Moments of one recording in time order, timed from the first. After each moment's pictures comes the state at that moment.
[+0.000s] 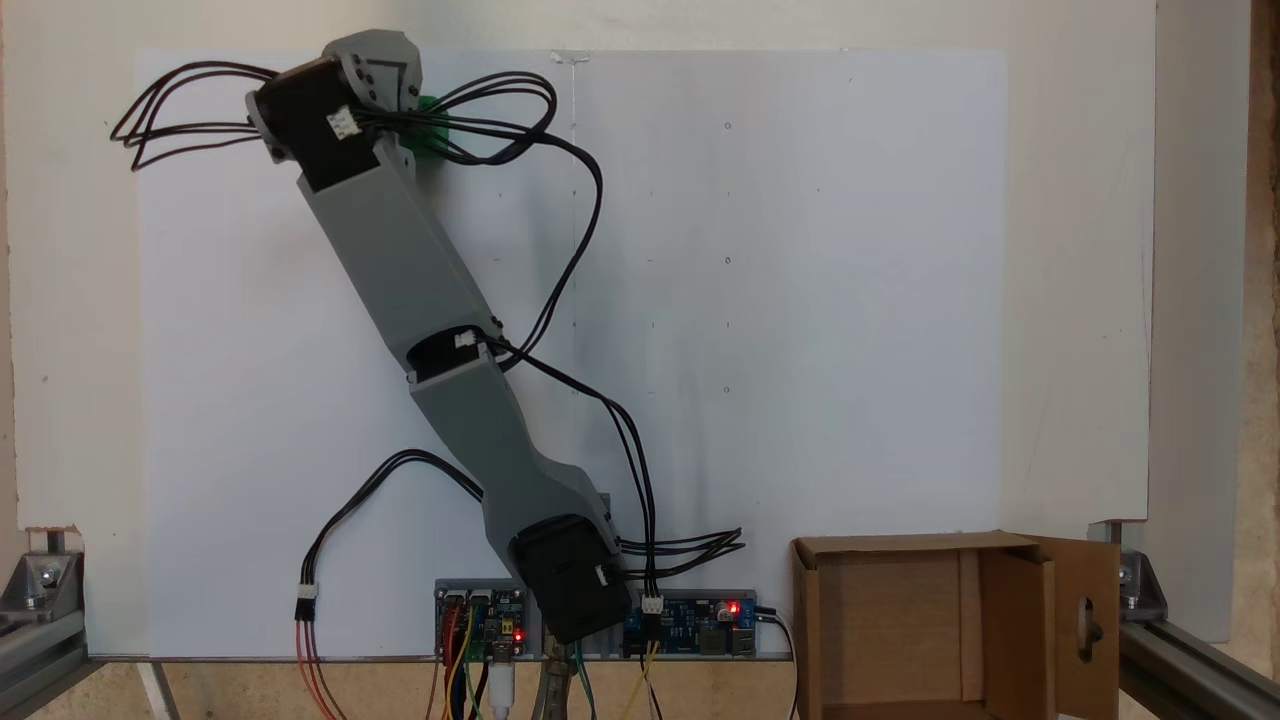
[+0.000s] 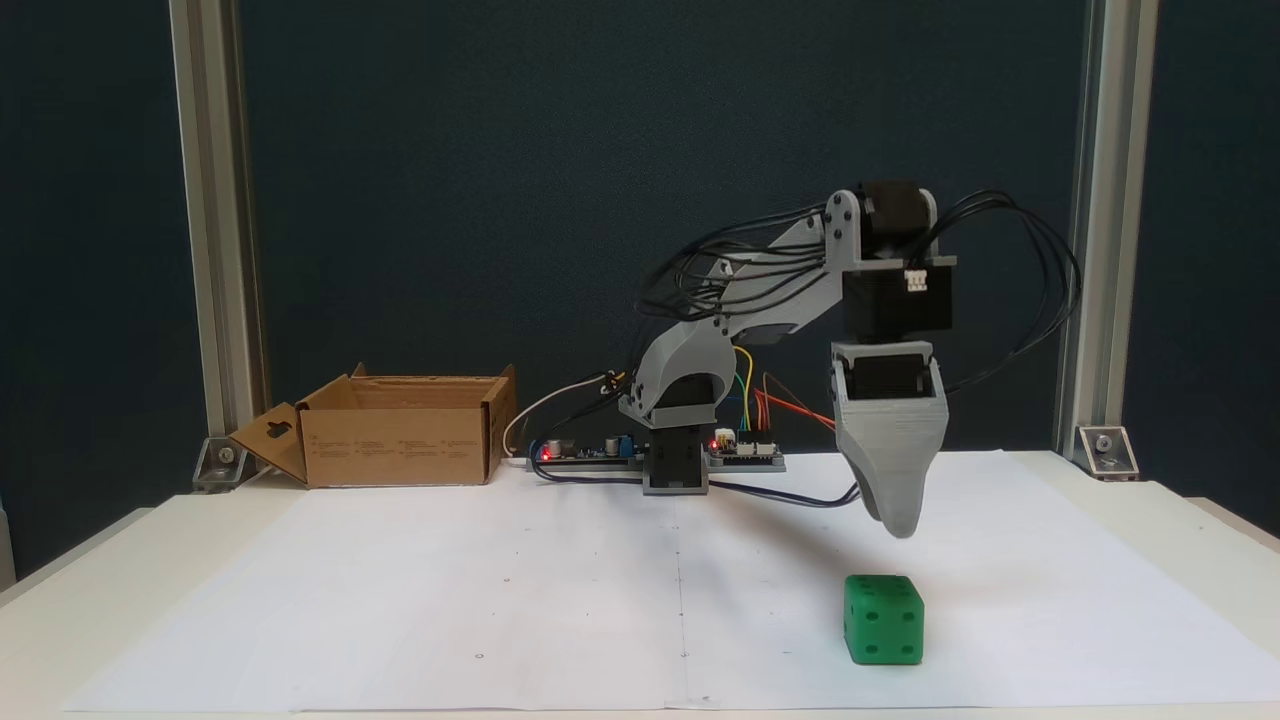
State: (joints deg) arm -22.2 35.4 8.0 84.5 25.9
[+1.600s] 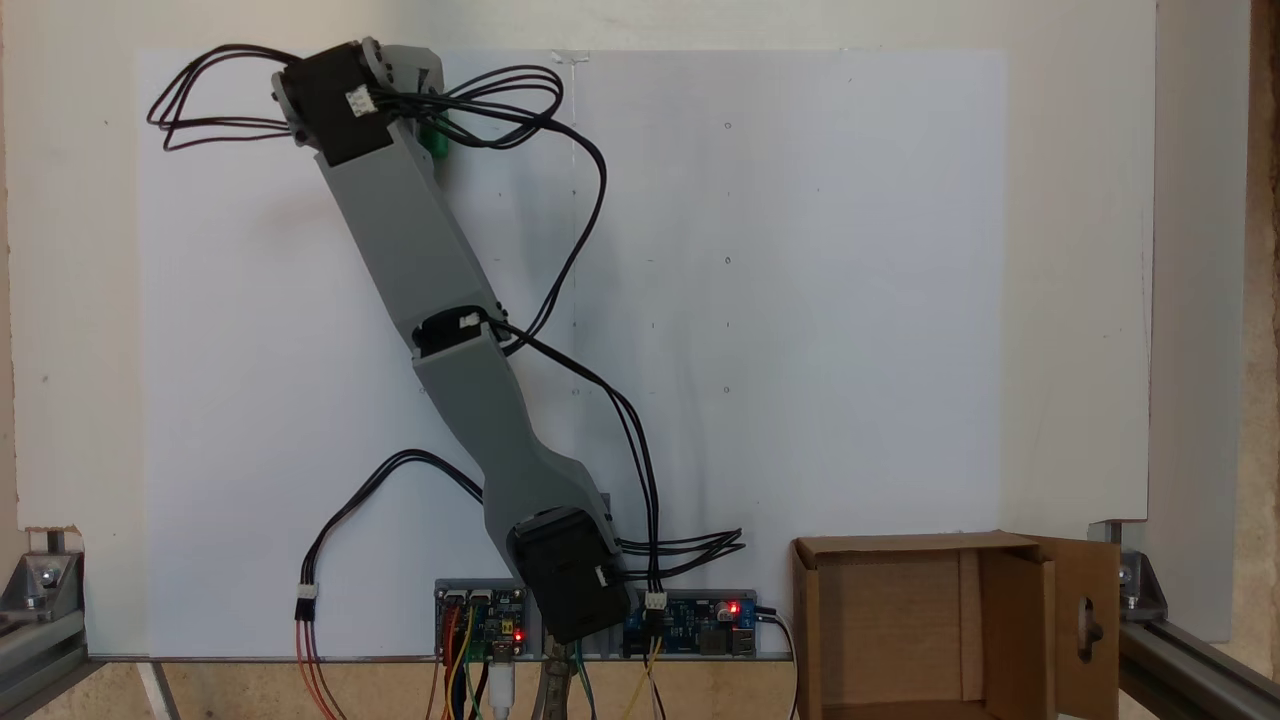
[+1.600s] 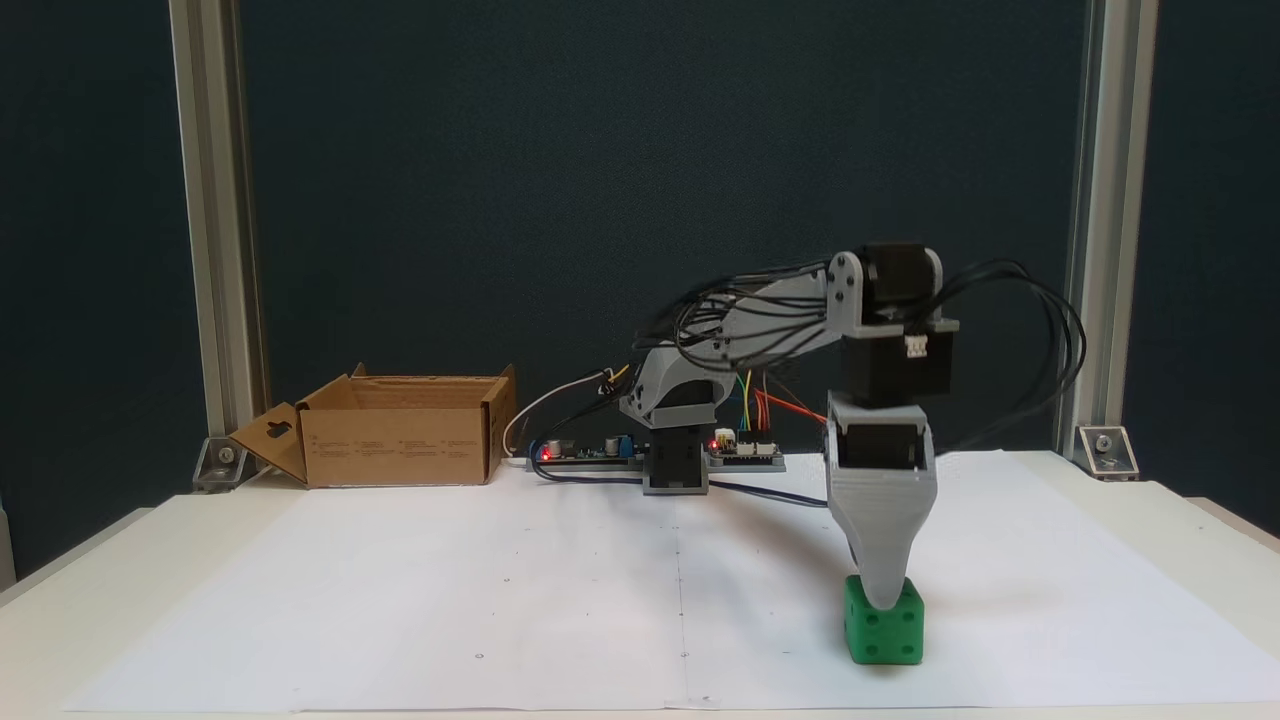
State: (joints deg) arm -21.2 30.0 9.1 84.5 25.9
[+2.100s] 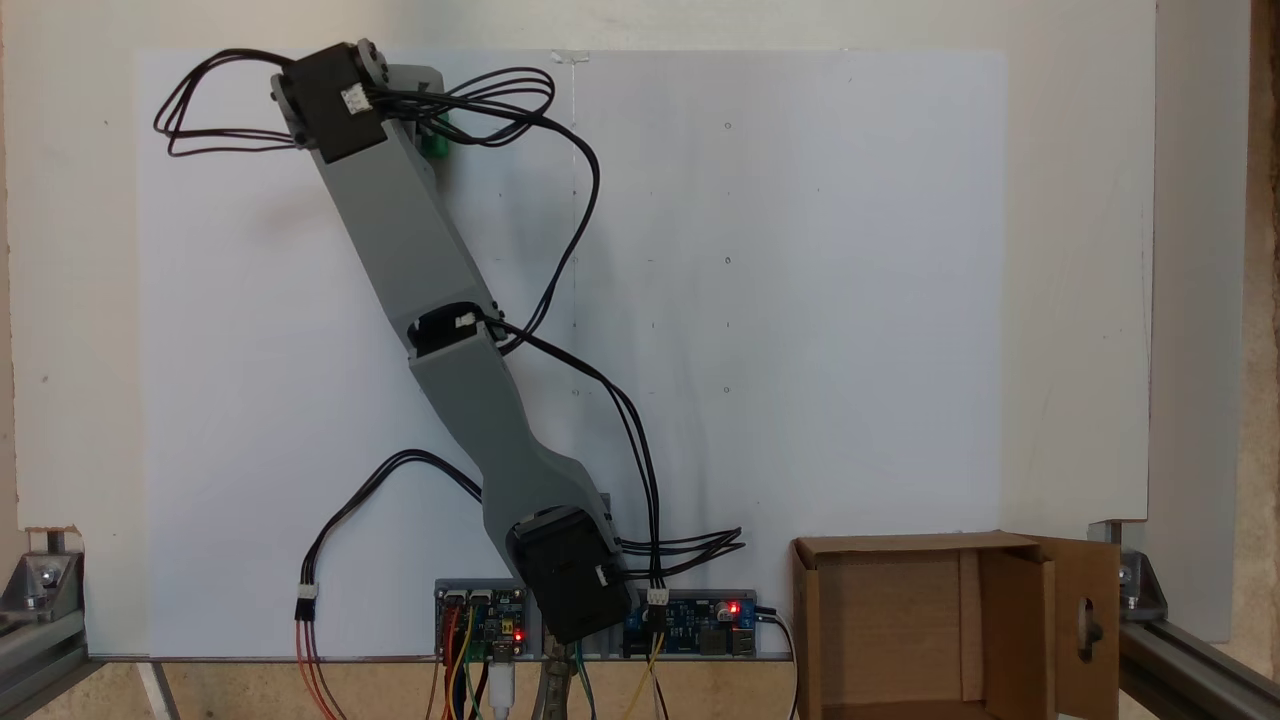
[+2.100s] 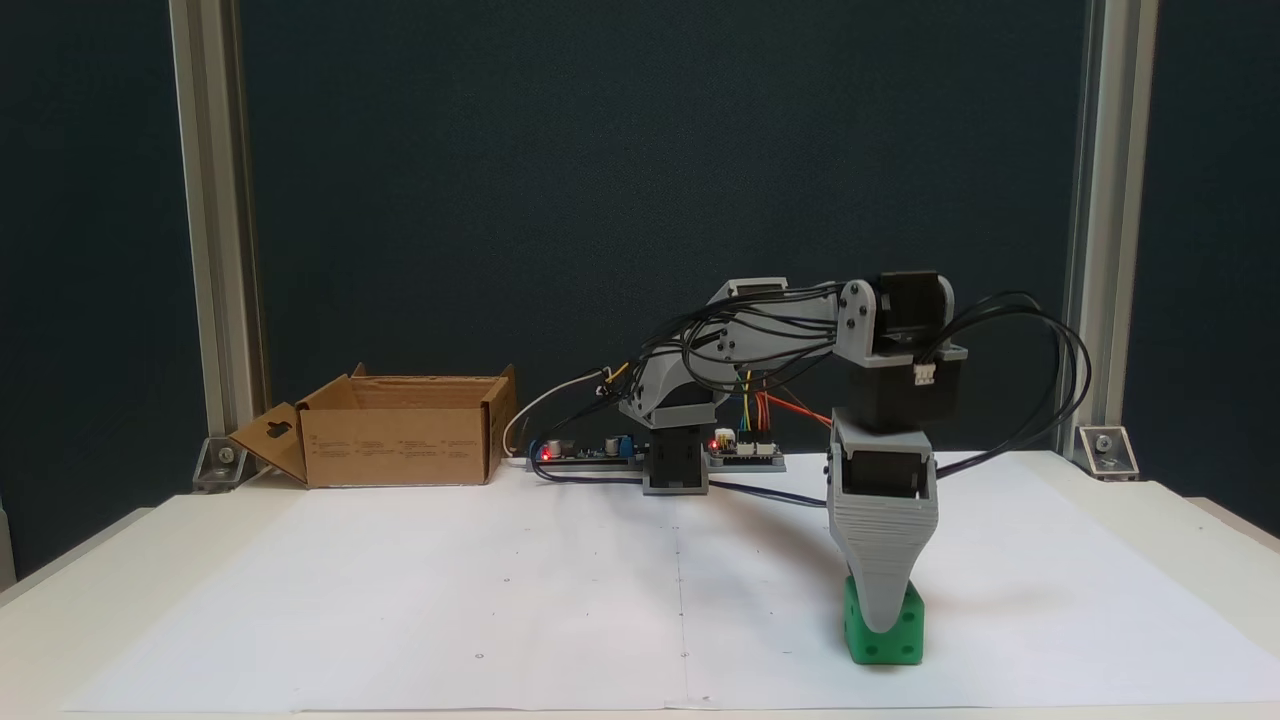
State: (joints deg) arm -22.1 29.4 13.6 84.5 25.9
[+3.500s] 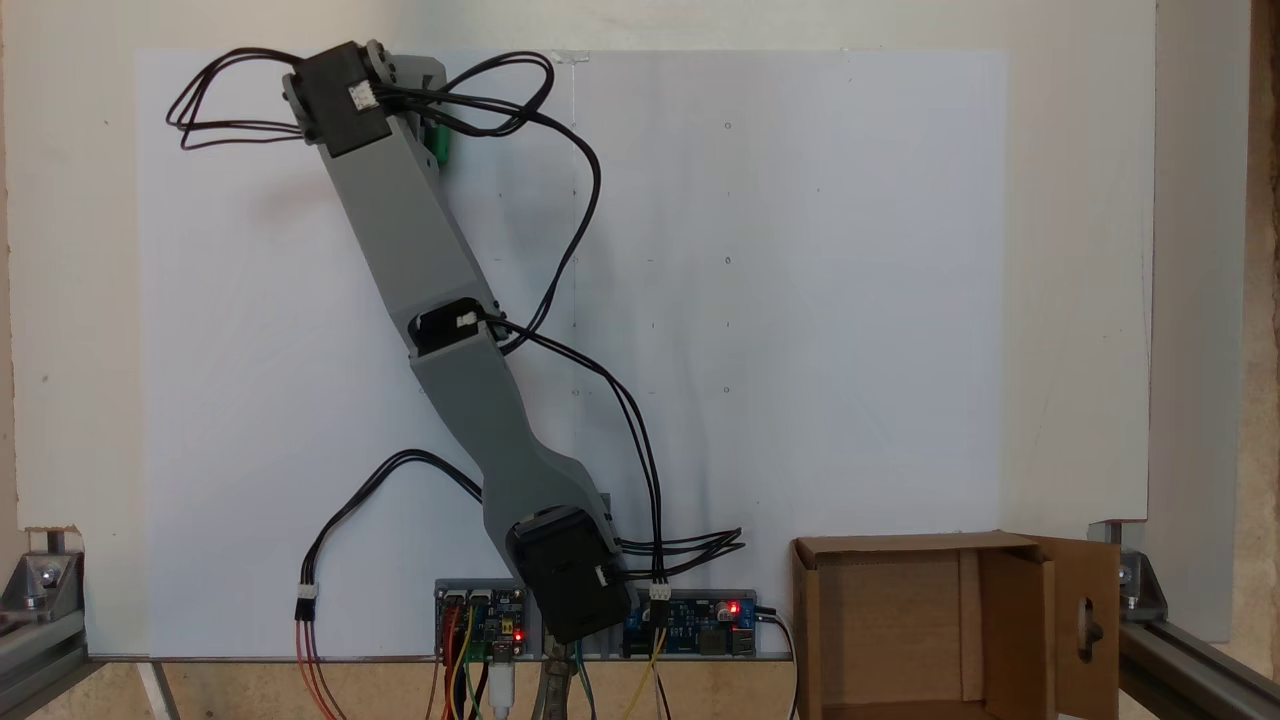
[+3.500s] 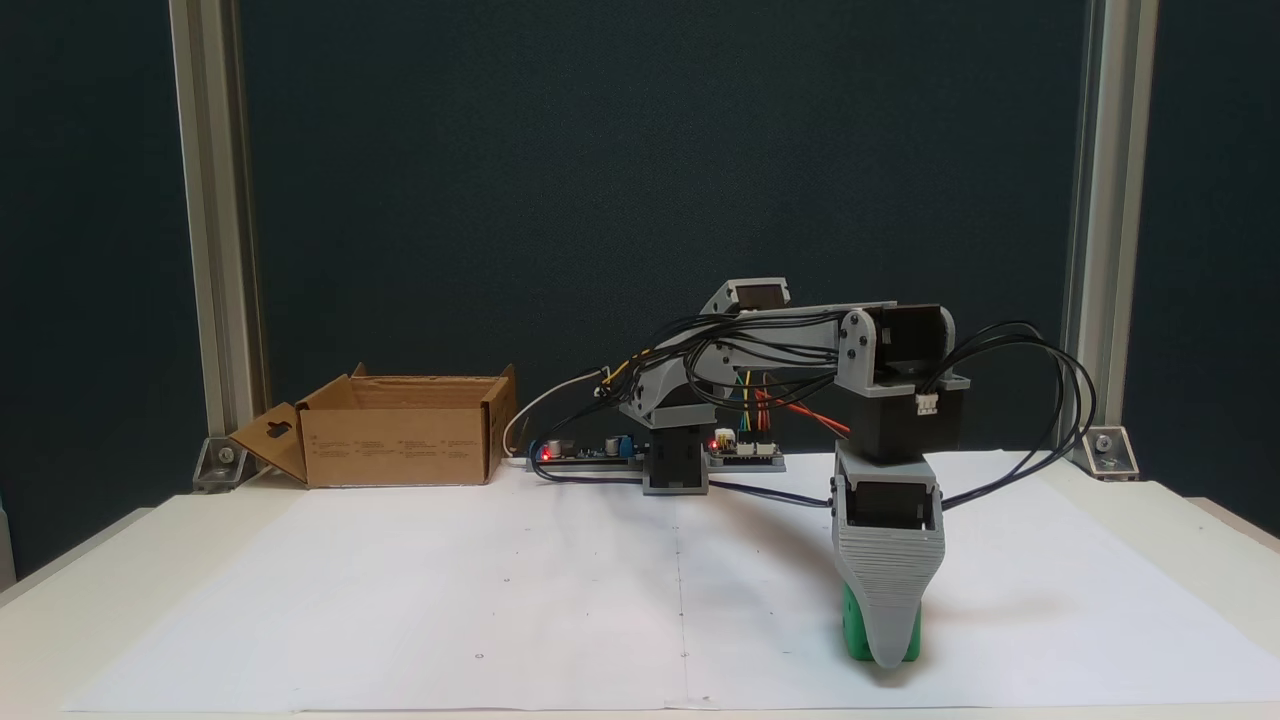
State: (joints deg) arm -21.6 29.3 19.0 75.0 25.9
